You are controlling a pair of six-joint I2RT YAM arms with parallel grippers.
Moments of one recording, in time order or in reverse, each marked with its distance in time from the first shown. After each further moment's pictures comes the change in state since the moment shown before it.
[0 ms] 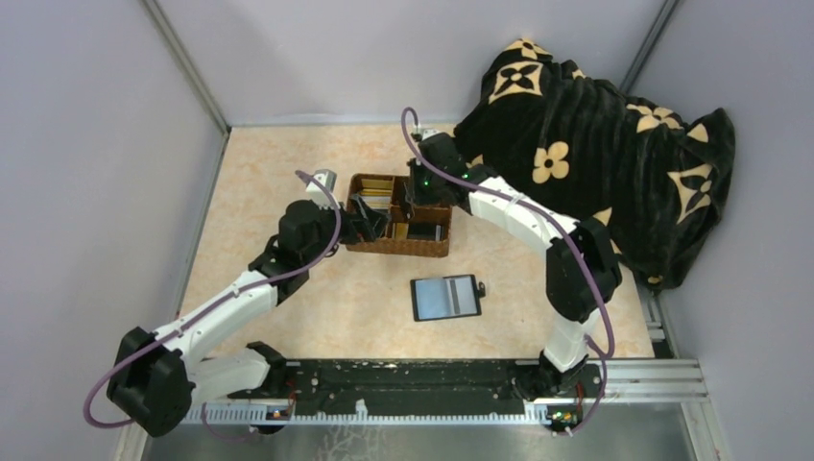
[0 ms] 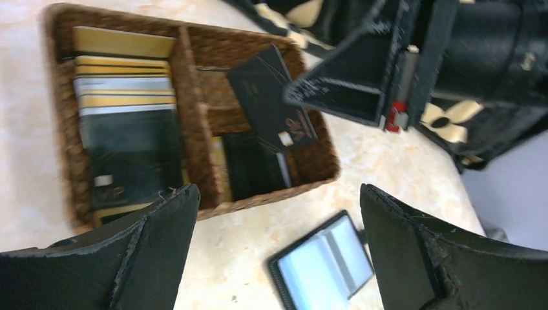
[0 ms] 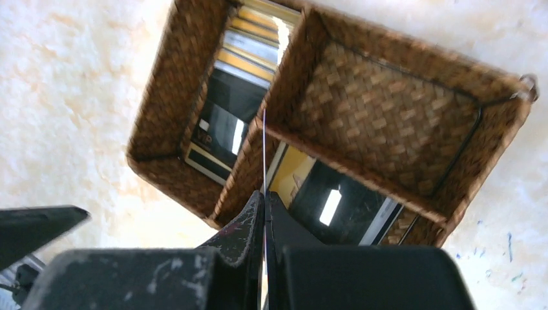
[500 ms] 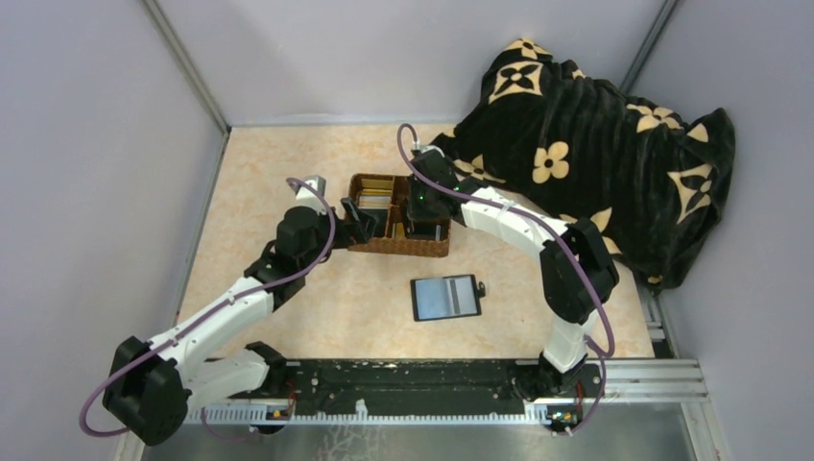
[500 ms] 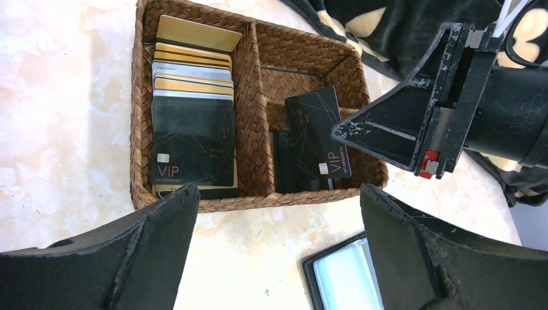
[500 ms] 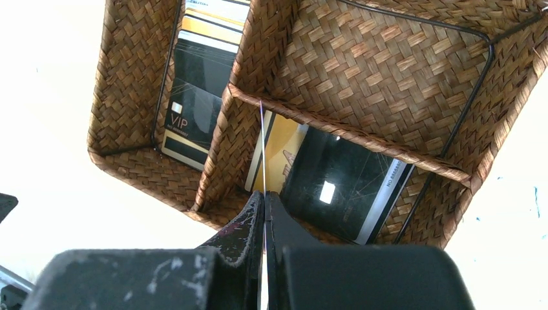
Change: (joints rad) left arm 0.000 -0.065 -0.040 -0.092 -0.192 -0.002; right arm 0.066 0.001 -0.092 -0.008 0.118 0.104
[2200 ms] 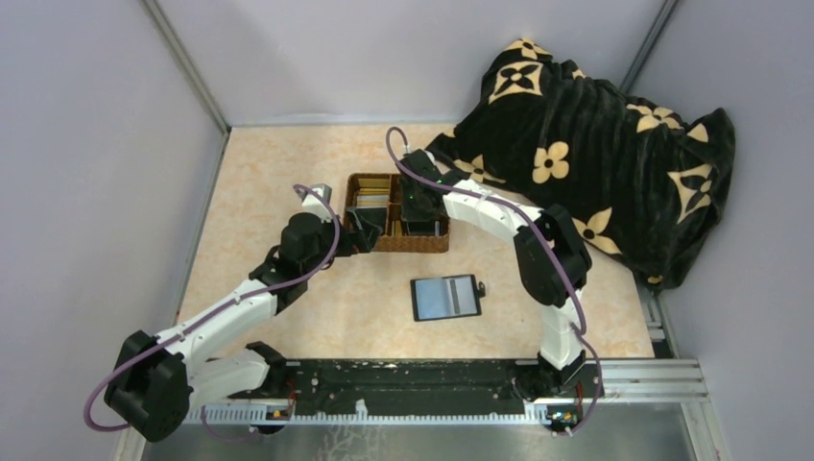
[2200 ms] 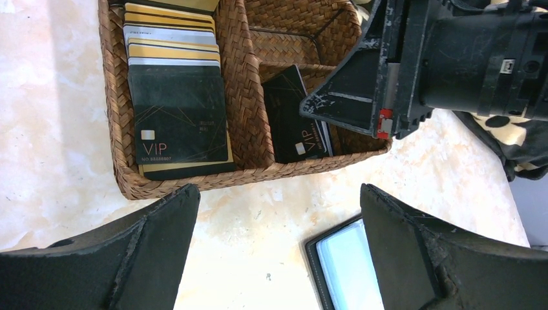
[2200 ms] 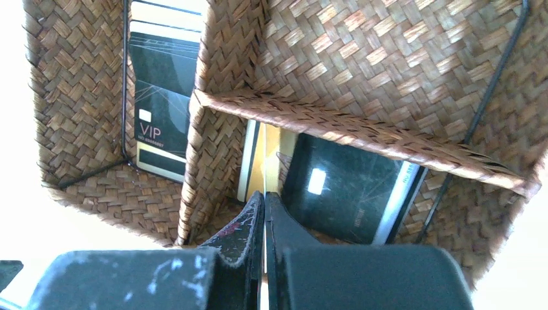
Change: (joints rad) left arm 0.000 0.023 -0.066 0.052 0.062 -0.008; right arm 0.007 0.158 0.139 -0.112 0.024 0.044
